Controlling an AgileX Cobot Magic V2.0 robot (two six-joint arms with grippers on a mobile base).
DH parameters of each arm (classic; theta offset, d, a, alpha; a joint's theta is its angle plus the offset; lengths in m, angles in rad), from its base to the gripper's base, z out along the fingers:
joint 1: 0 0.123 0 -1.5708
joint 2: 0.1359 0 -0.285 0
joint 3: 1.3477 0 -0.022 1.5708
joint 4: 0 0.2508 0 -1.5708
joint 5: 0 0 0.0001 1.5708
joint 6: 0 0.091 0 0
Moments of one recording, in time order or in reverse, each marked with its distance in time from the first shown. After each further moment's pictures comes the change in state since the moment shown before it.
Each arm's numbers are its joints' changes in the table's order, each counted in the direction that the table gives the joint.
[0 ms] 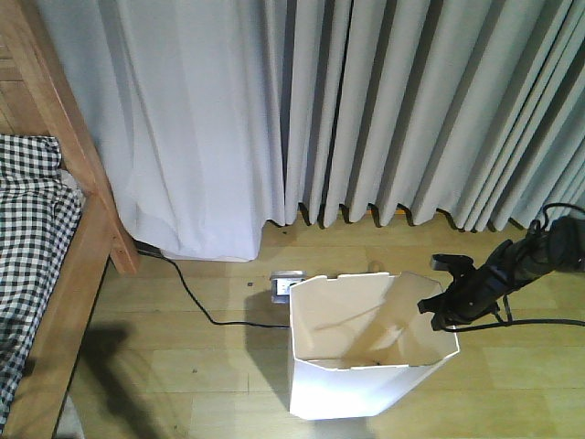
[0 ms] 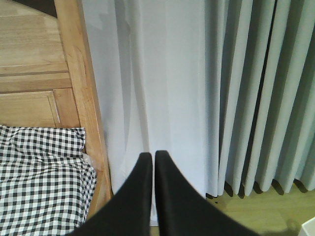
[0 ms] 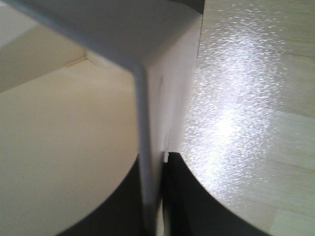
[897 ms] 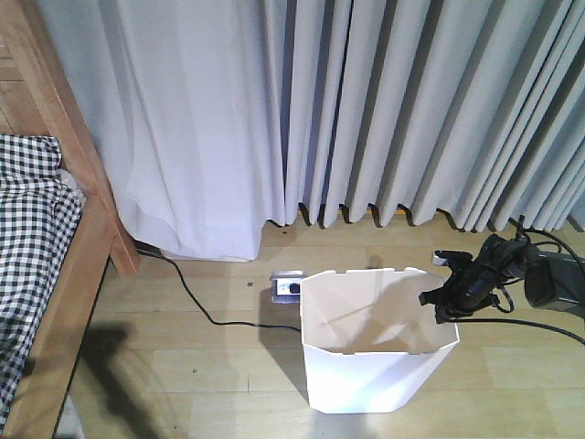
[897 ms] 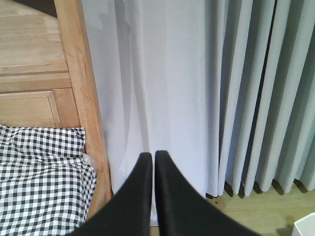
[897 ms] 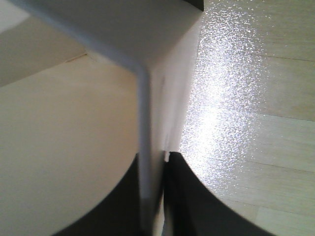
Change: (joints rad) left arm 0.000 0.000 0.000 0.000 0.000 0.000; right arm -0.001 0.225 -0.453 -0.252 0.210 0.299
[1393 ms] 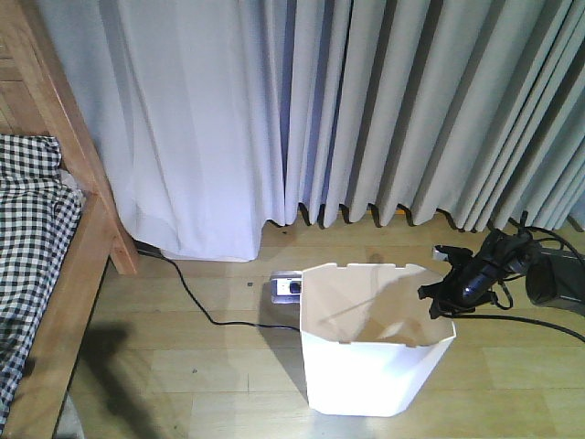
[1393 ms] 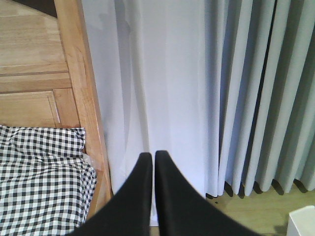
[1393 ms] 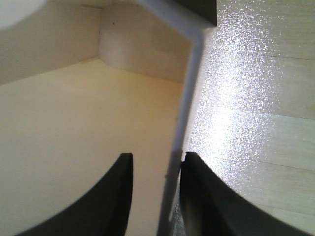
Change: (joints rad) left arm 0.000 0.000 0.000 0.000 0.000 0.000; right arm -0.001 -0.011 -0.007 0.034 0.034 0.002
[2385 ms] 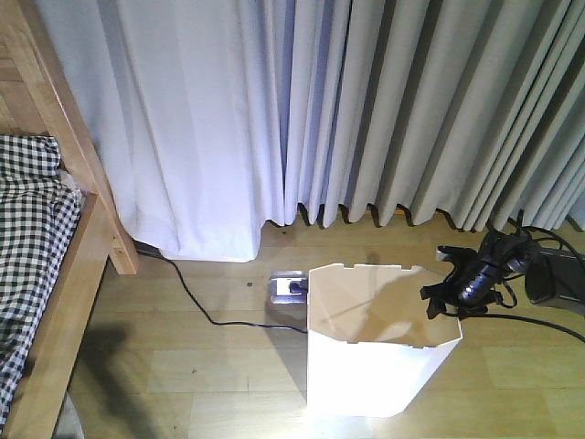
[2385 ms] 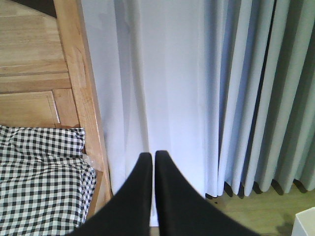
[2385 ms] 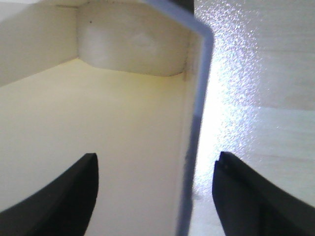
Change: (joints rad) left arm 0.000 0.000 0.000 0.000 0.000 0.000; right arm 0.000 -0.007 0.001 -0.088 -0.011 0.106
